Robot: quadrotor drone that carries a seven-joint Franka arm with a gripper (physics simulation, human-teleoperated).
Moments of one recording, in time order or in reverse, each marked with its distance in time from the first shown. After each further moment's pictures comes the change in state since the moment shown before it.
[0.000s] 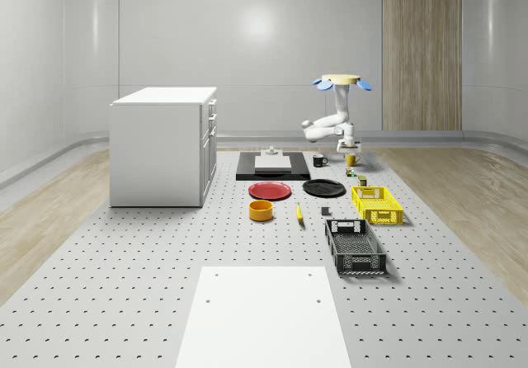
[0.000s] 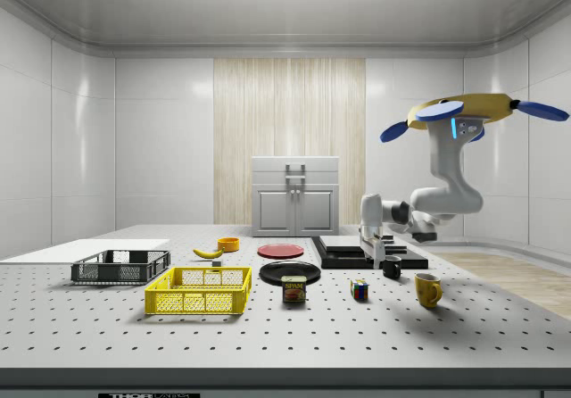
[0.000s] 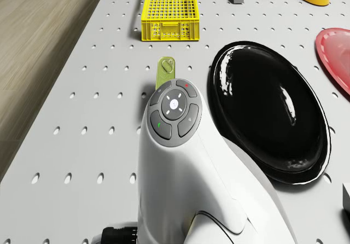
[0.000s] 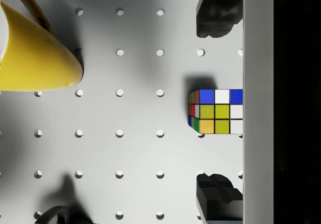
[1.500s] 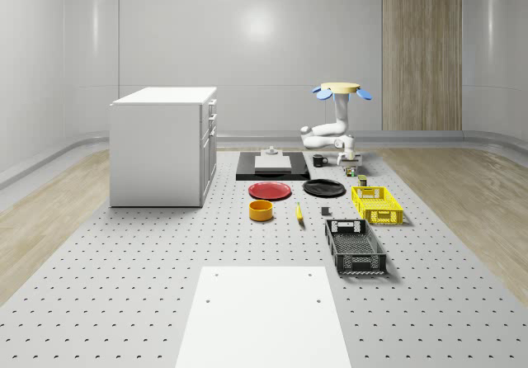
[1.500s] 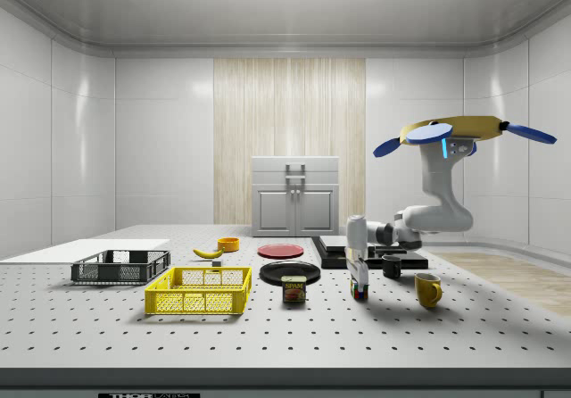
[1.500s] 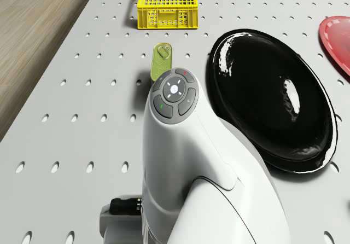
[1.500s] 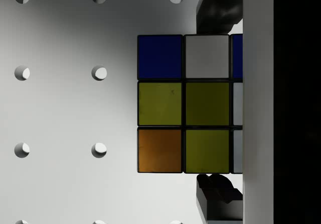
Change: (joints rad) arm -0.137 -0.106 0.009 0.113 0.016 0.137 0.034
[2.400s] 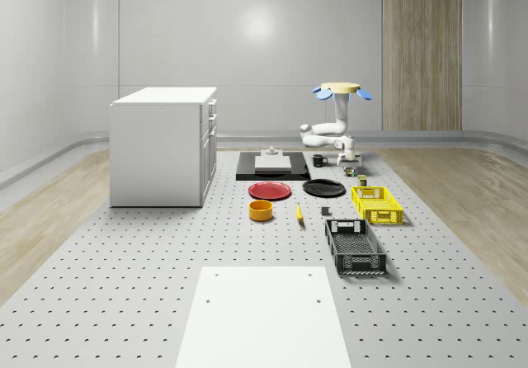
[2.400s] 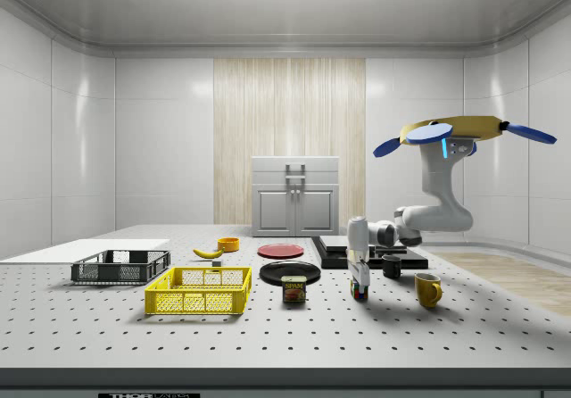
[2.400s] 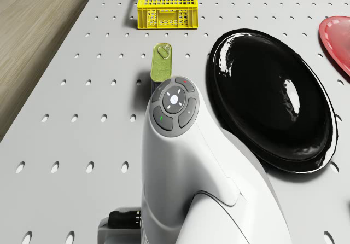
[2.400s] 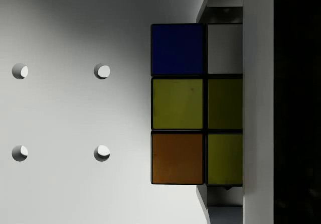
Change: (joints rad) arm 0.011 -0.070 -0.018 -0.019 0.010 0.066 0.013
